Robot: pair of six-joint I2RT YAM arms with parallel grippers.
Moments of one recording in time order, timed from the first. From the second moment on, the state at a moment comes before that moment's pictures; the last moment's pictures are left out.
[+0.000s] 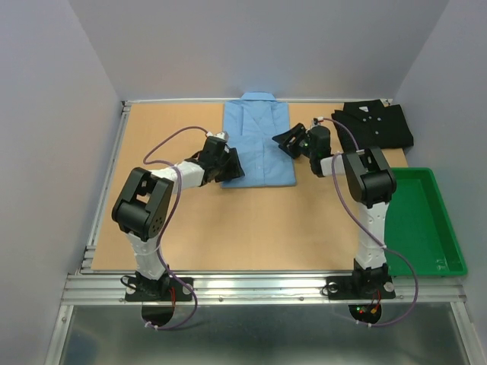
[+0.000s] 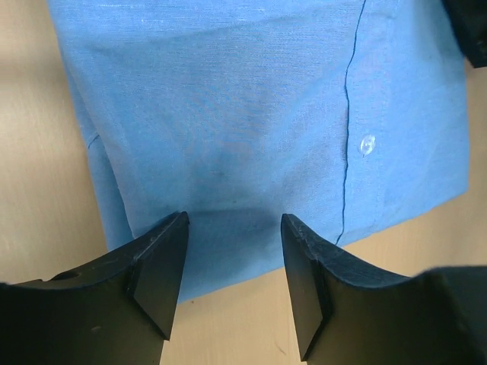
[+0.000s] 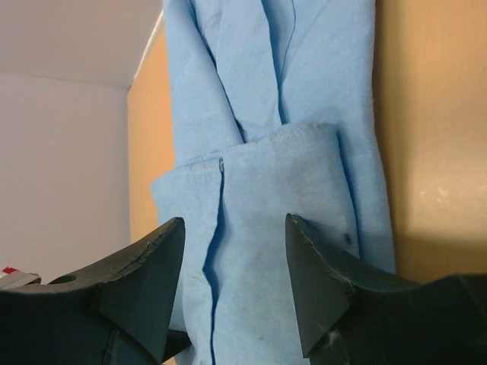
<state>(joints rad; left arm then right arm) -0.46 1.82 1.03 0.02 0.12 -0.60 0.24 2.22 1.20 0.73 -0.35 1.05</state>
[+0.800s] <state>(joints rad) -0.34 2.15 1.42 0.07 0.23 -0.61 0.21 2.31 1.36 0.64 -0.39 1.02</state>
